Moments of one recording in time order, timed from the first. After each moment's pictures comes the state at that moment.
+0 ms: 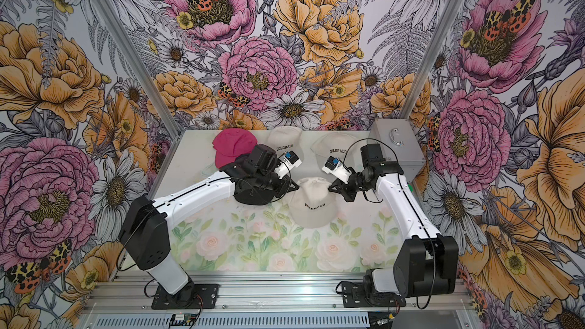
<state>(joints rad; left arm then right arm) -0.70 1.73 1.38 -0.48 0.46 -0.03 0.04 1.40 1.20 -1.00 -0.72 -0.91</state>
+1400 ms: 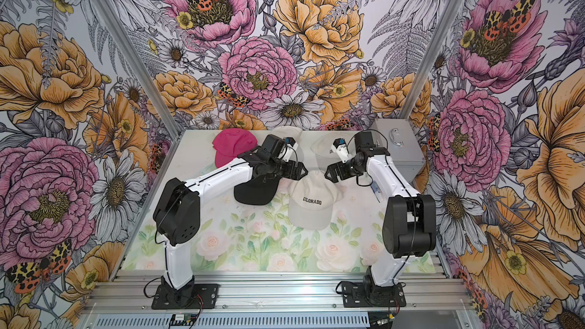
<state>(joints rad) -0.69 1.92 1.60 -0.49 0.25 -0.35 0.04 1.64 1.33 -0.77 -0.46 -0.25</state>
